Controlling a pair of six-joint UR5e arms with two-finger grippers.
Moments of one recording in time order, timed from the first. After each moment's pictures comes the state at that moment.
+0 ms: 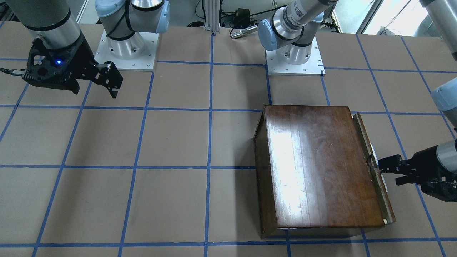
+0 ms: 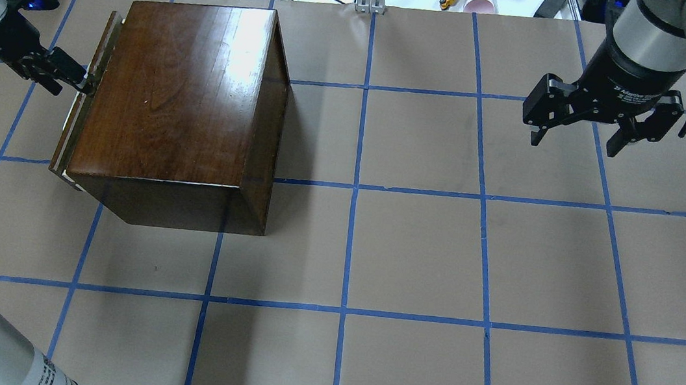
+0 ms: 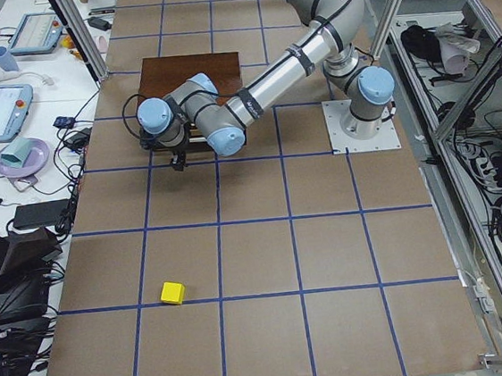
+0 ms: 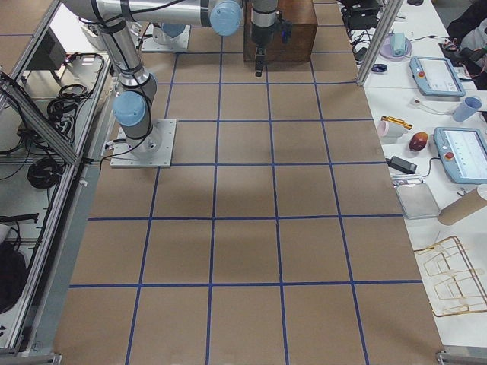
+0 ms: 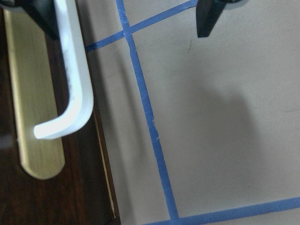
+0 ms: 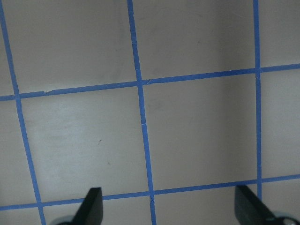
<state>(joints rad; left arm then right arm) -1.05 -2.08 -1.42 -1.42 1.35 0.79 1.52 -1.59 1.63 -1.60 -1.59 0.04</state>
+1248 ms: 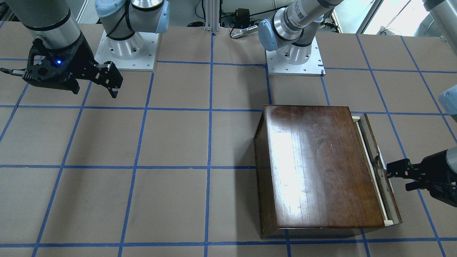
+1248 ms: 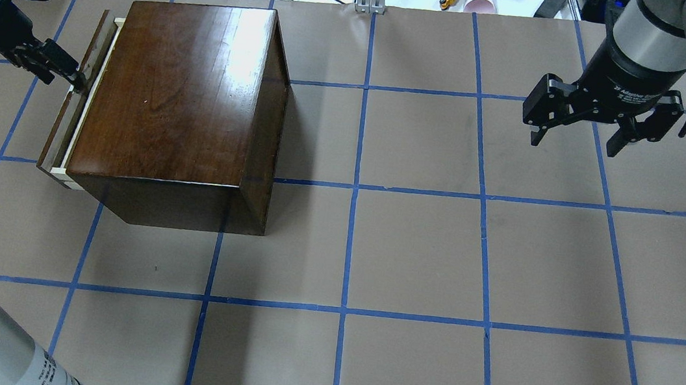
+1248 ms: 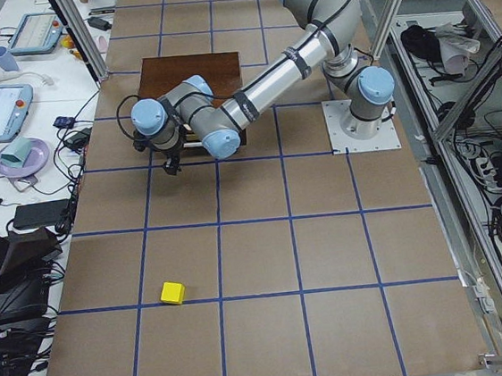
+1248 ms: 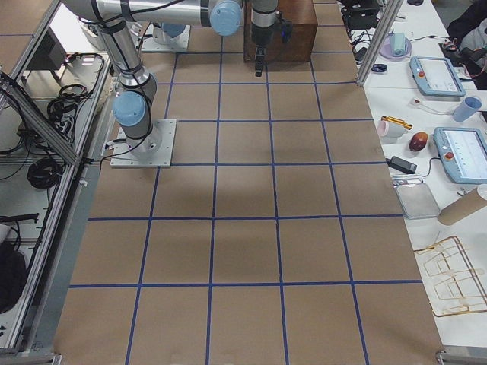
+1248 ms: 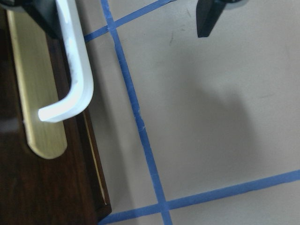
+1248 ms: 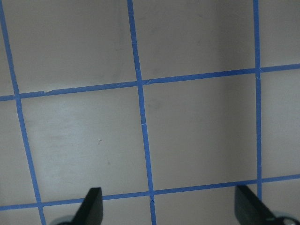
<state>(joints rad) -1.05 -2.11 -1.36 -1.41 1.38 0.83 1.52 -1.59 1.63 -1.60 -1.59 0.04</state>
